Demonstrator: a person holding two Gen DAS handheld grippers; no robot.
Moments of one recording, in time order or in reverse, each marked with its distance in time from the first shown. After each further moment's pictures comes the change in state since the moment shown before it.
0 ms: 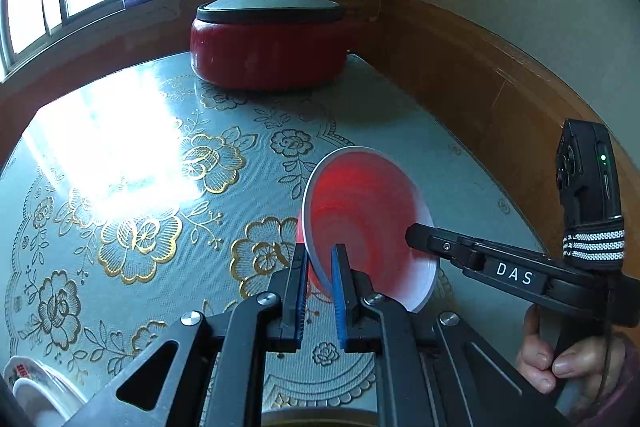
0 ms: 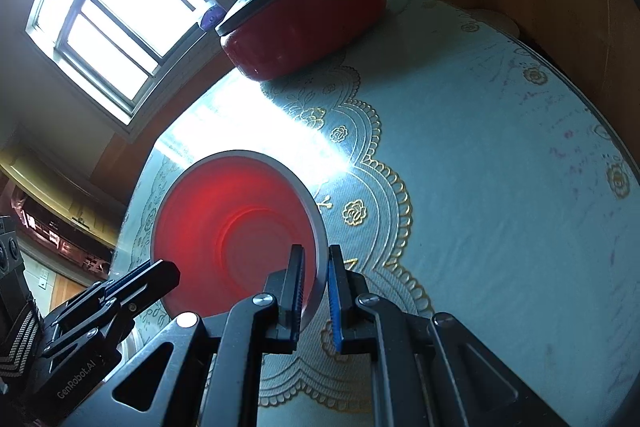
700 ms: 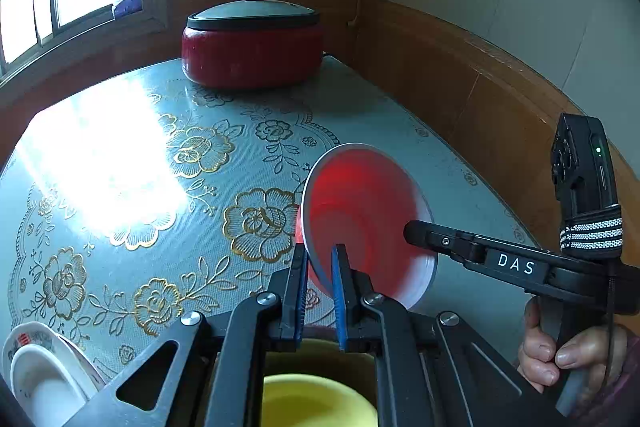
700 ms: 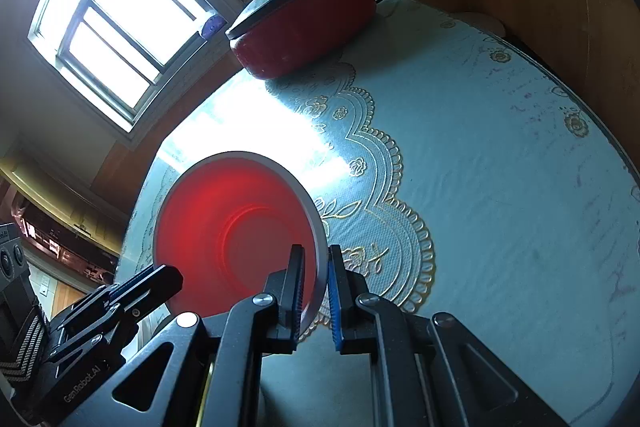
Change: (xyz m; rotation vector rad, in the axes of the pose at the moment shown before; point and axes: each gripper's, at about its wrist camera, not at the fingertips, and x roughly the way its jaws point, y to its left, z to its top) left arm -0.050 -0.009 -0.038 0.040 -0.024 -0.052; right arm -0.037 0.013 -0.045 0.023 -0.041 -0.008
